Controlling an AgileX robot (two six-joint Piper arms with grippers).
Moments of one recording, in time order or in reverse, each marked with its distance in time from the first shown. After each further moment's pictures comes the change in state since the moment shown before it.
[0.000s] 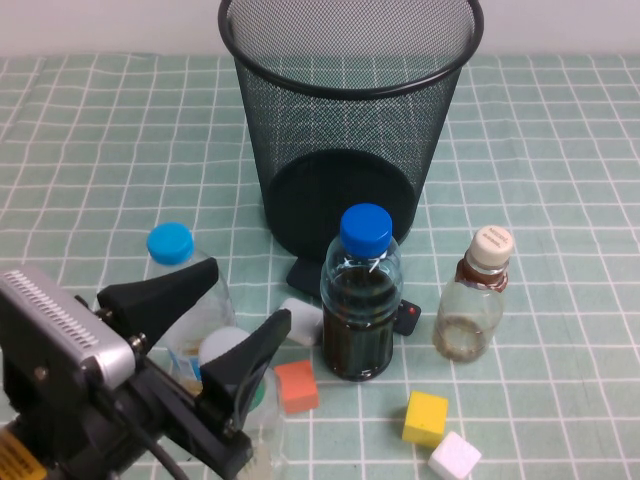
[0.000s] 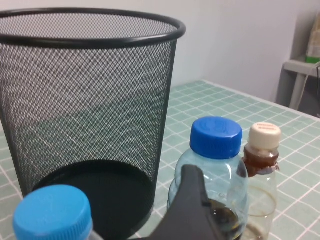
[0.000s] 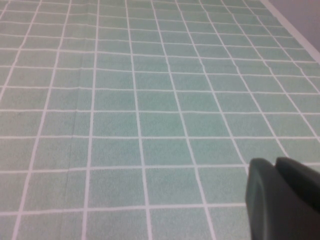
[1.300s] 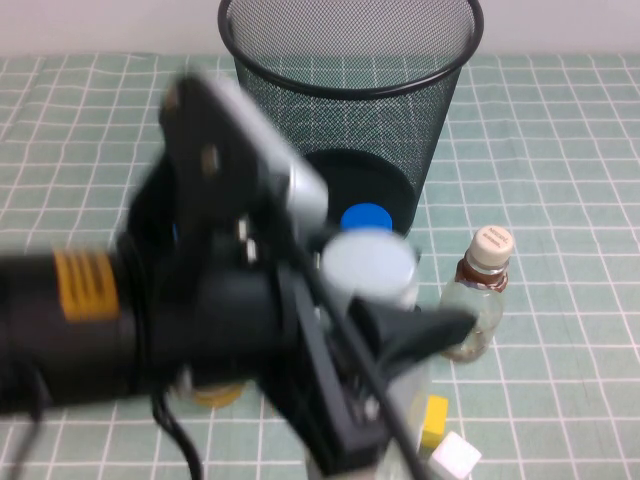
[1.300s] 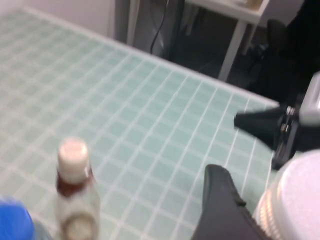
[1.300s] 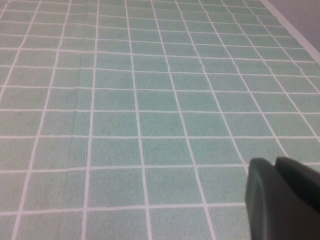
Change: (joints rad) right arm 0.000 0.000 0.000 0.000 0.000 -0.002; left arm 0.026 0.146 -0.646 -0.015 0.971 0.009
